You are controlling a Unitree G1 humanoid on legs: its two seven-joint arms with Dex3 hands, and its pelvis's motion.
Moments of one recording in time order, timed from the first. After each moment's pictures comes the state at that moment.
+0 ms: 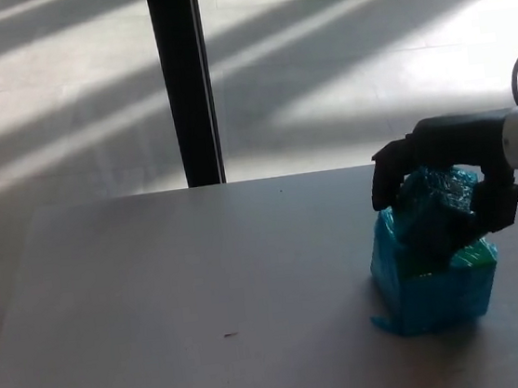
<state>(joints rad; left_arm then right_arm) -0.05 0.69 0.45 1.22 -0.22 0.01 -0.34 -0.96 -0.61 0.44 0.53 -0.49 -0.15 0.72</state>
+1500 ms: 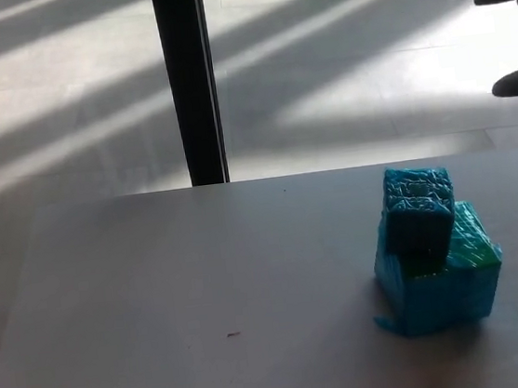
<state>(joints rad) -0.03 0.69 0.45 1.23 -0.22 0.01 -0.33 -1.05 -0.86 0.17 0.45 -0.46 -0.16 0.75</state>
